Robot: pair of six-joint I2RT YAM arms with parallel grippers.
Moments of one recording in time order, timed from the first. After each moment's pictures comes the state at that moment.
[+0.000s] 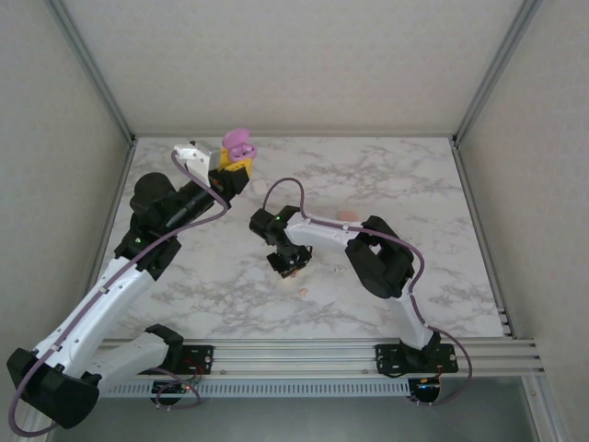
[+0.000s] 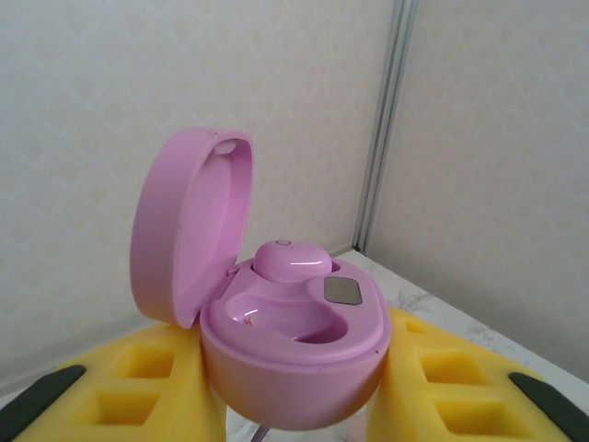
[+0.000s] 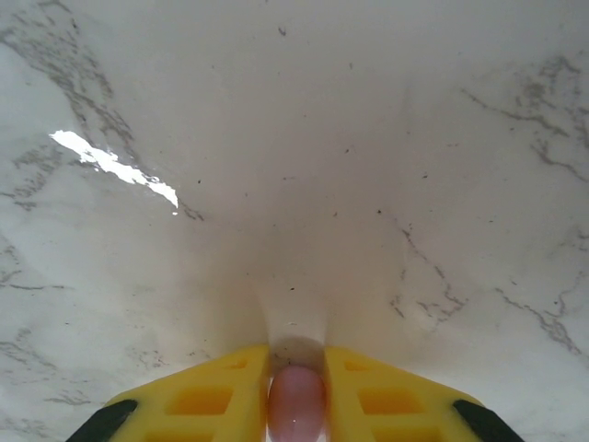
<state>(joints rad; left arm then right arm) -0.47 0.99 0.98 0.11 0.31 -0.11 0.97 2.14 1.60 -1.04 0.00 0.38</state>
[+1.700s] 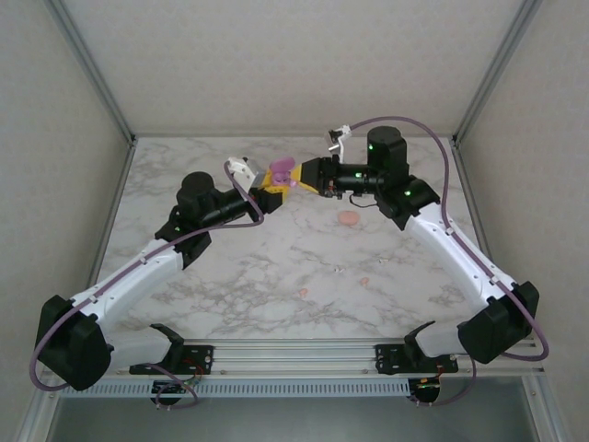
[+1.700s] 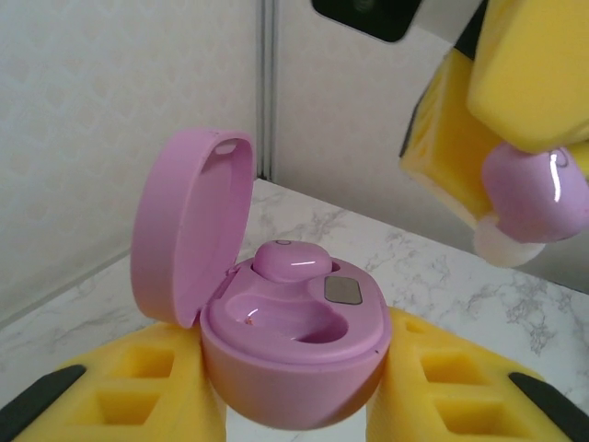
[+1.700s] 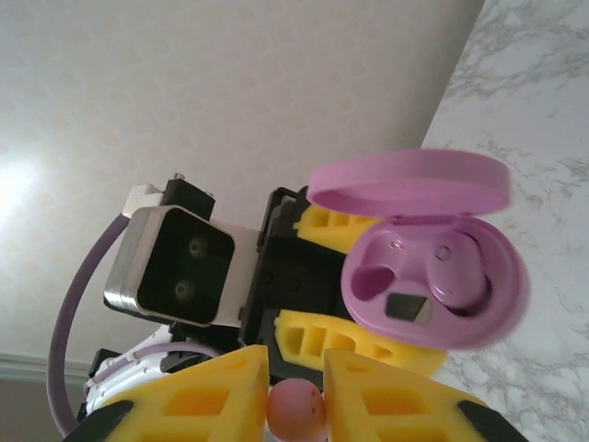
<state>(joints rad) -0.56 1.21 0.89 0.28 0.53 -0.01 0.54 1.38 1.37 -0.26 -0.86 0.92</state>
